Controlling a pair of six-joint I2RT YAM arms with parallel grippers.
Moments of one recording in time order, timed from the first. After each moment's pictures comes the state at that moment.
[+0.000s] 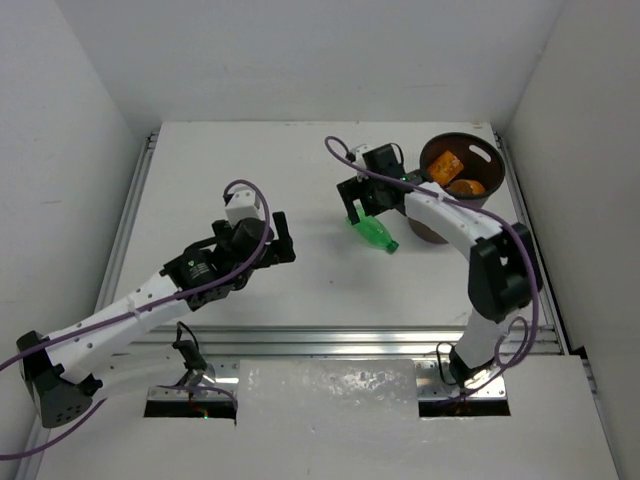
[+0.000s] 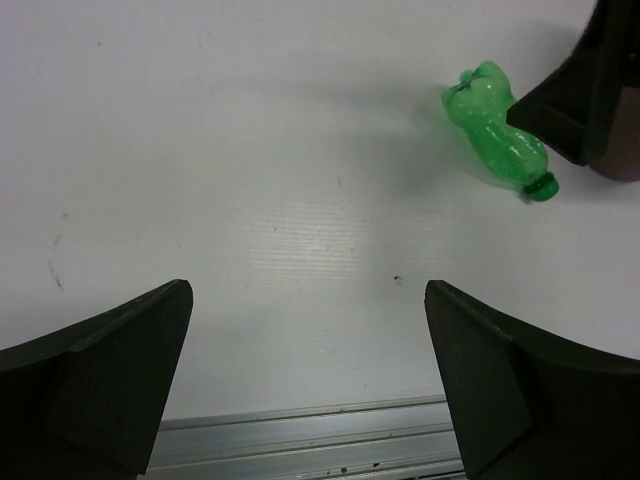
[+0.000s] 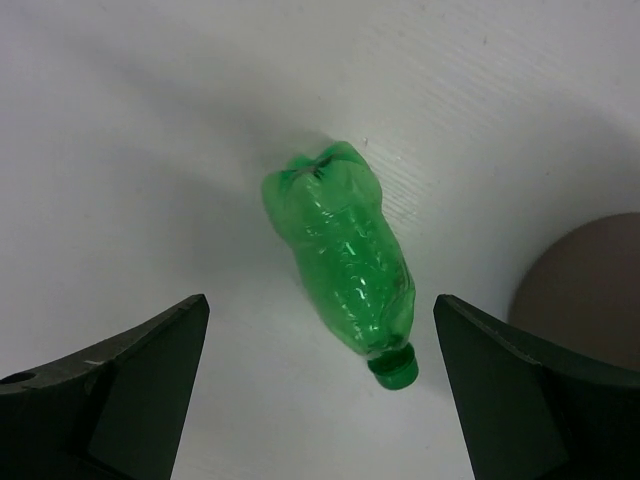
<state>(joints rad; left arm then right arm) -0.84 1.00 0.95 -0.64 -0.59 -0.73 0.47 1.74 1.35 -0.48 0.03 -0.02</state>
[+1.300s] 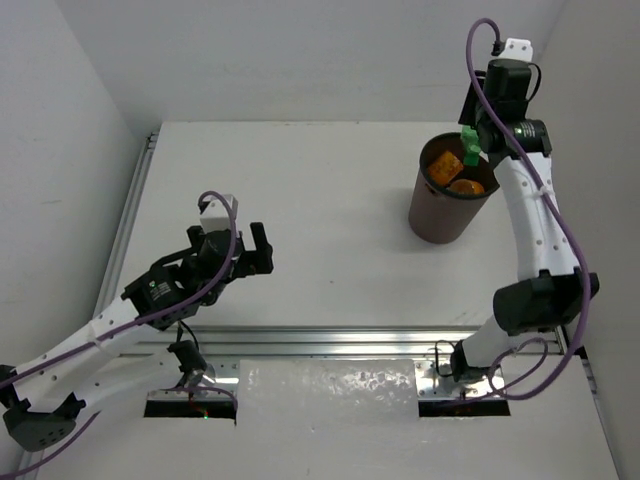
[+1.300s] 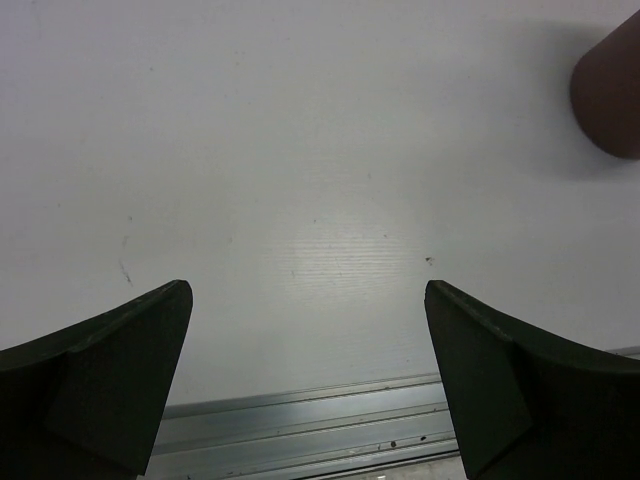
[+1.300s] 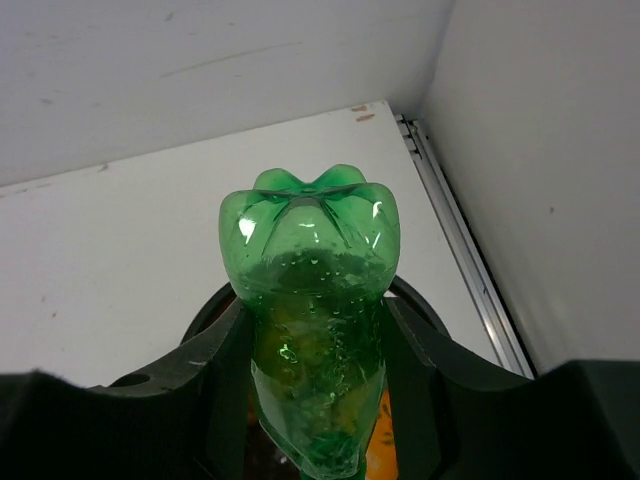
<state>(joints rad) -0.84 0.80 0.93 -0.75 -0.60 -0.62 0.08 1.59 1.82 -0.60 0.37 0.09</state>
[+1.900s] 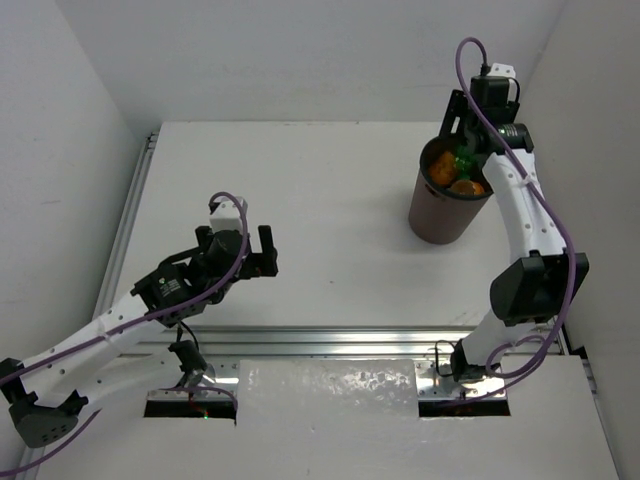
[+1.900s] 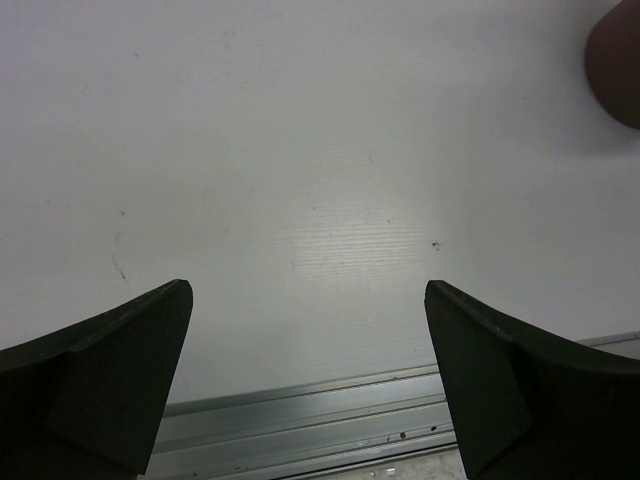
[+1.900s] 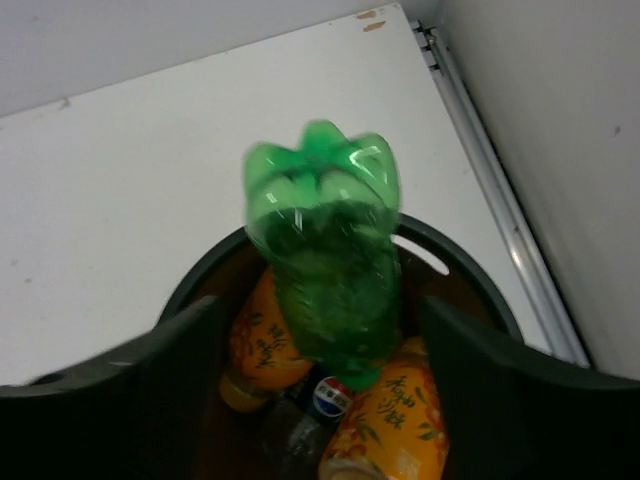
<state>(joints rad) -0.84 0.83 0.91 -0.73 -0.57 -0.60 0.05 1.69 1.74 -0.61 0.38 0.18</state>
